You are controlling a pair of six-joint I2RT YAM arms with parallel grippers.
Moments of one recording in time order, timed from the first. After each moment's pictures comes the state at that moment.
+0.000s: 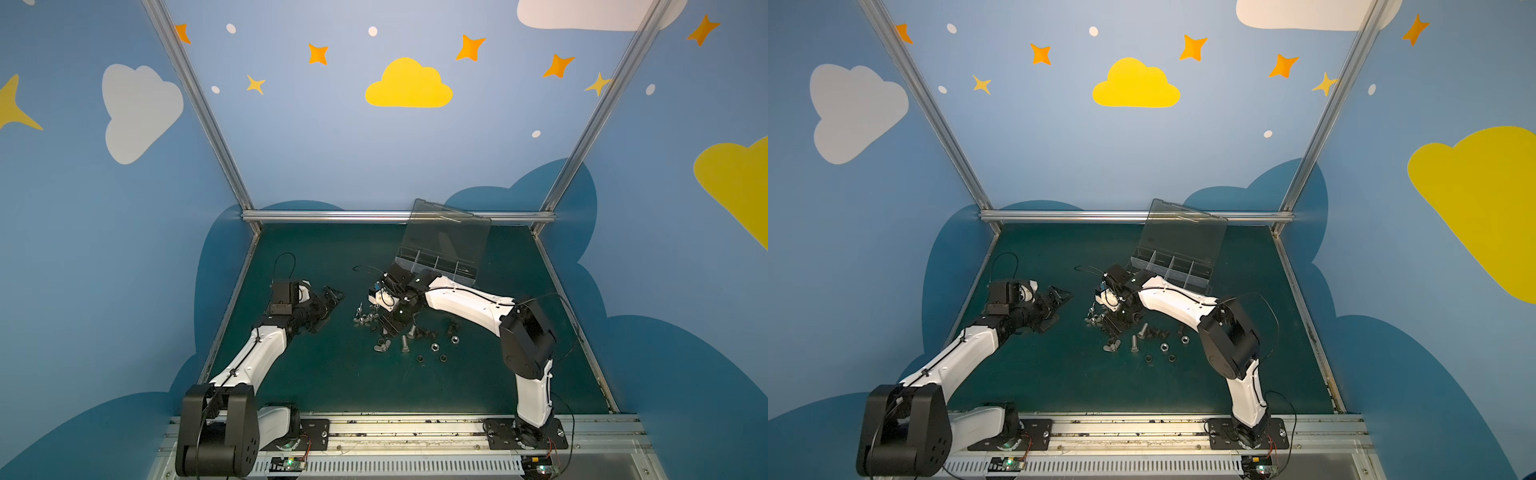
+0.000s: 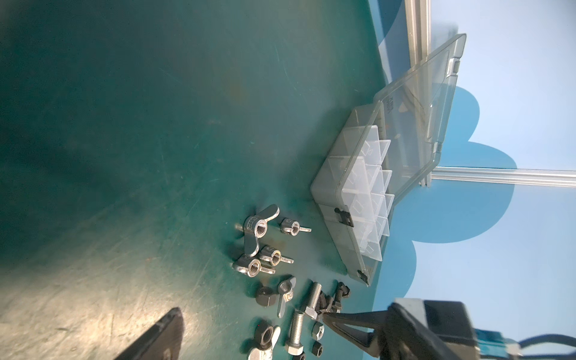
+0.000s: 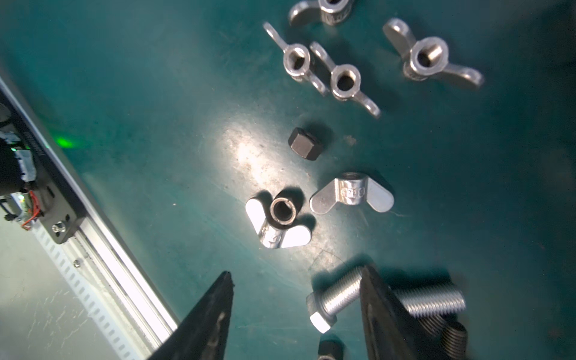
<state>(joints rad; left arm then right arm) 0.00 1.21 0.62 -0.20 0.57 -0.88 0.90 1.99 1.58 -0.89 -0.29 0.04</state>
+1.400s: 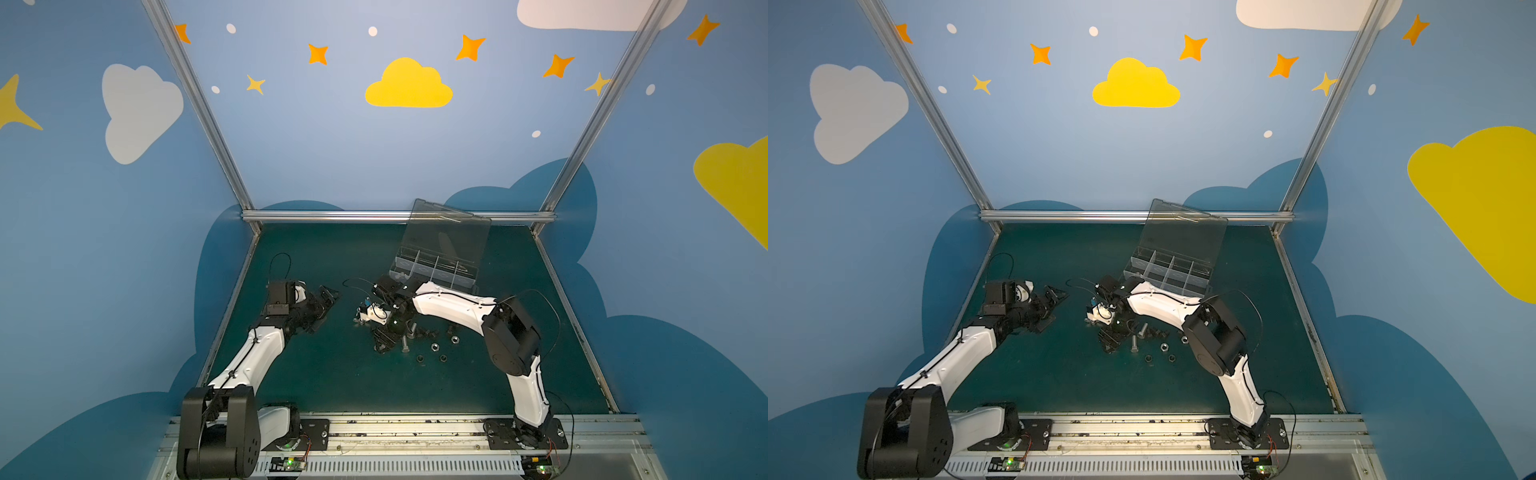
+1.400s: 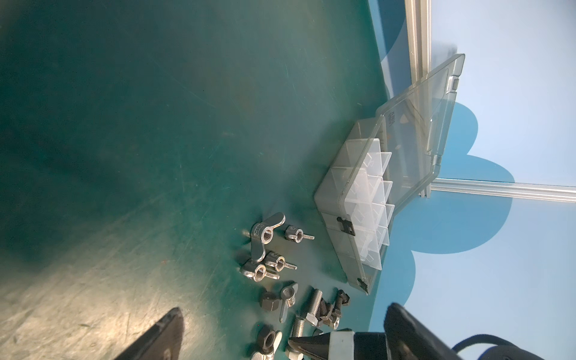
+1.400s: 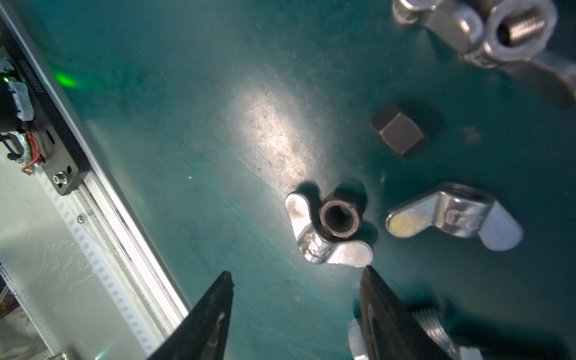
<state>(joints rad) 0.03 1.21 0.62 -0.21 0.56 -0.88 0.95 2.07 1.60 -0.94 -0.39 -0.07</state>
